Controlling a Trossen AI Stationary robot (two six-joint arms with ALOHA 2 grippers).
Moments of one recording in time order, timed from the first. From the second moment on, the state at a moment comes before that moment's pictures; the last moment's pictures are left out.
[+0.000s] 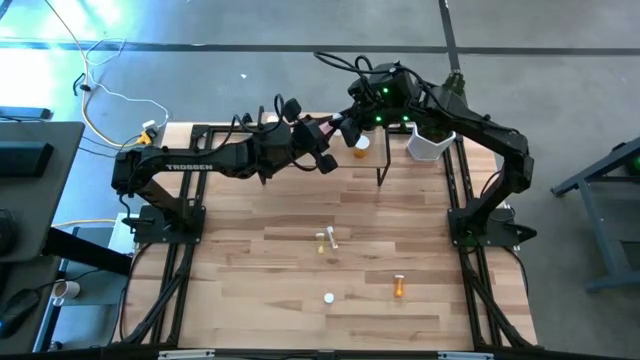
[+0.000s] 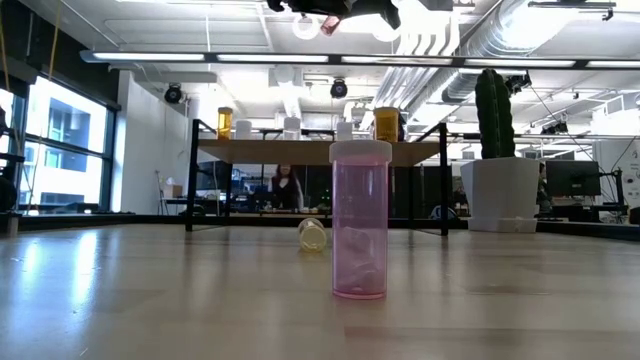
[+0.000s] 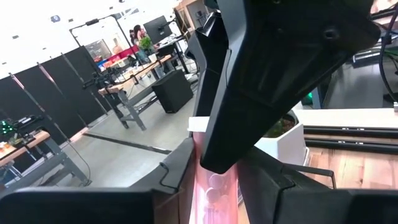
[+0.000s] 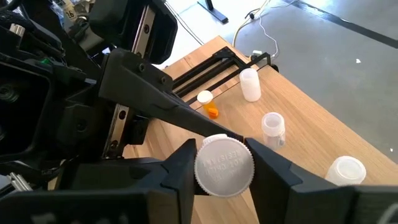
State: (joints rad) left arm 0.25 1.55 1.35 0.12 -0.57 0.37; right arm -0.37 1.63 1.91 -0.80 -0.12 0.31
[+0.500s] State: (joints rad) left arm 0.25 1.55 1.35 0.09 -0.57 0.37; right arm -0.37 1.63 1.91 -0.82 -0.12 0.32
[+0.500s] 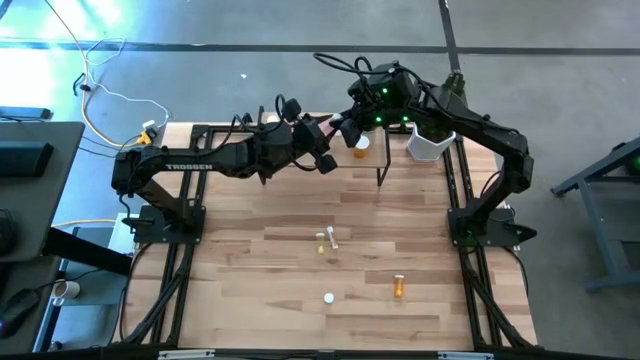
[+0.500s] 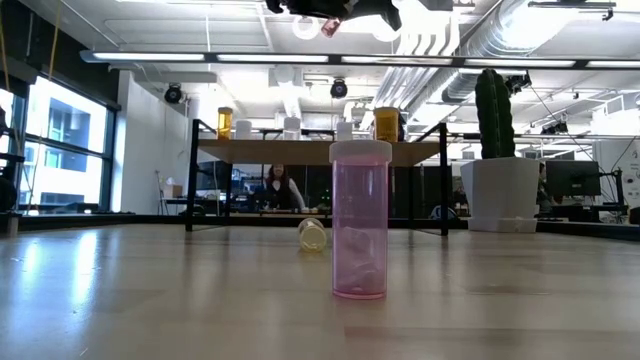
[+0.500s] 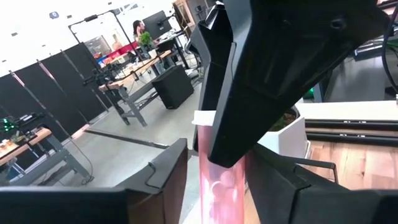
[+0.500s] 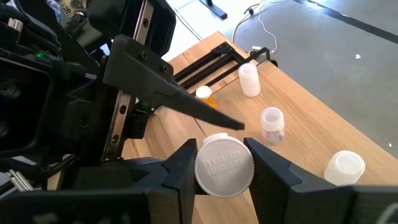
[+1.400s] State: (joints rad) left arm 0.26 1.47 1.35 -0.05 -0.65 0.27; right arm -0.47 1.67 1.91 -0.95 -0.08 0.22
